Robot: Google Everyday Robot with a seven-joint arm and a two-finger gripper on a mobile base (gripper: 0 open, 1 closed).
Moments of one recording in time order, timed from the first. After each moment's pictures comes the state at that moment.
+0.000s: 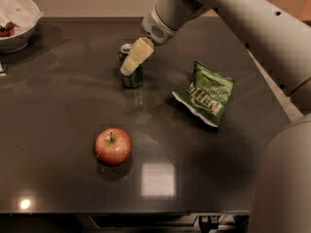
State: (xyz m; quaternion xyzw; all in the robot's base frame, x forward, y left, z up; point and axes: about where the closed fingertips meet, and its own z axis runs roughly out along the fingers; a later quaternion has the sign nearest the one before) arm 0.666 0.053 0.912 -0.58 0.73 0.18 0.29
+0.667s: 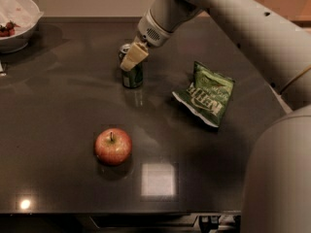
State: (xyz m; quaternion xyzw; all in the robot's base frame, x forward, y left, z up) arm 0.664 0.063 0.901 -0.59 0.74 0.18 0.28
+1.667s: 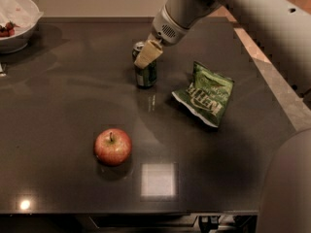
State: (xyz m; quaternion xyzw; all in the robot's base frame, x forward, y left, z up) arm 0.654 0.024 0.913 -0.58 0.75 0.17 0.27
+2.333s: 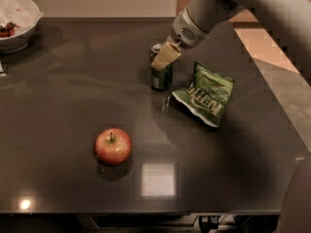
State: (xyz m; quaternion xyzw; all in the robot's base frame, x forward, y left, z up) arm 0.648 -0.024 0.909 -0.55 0.77 0.17 0.27
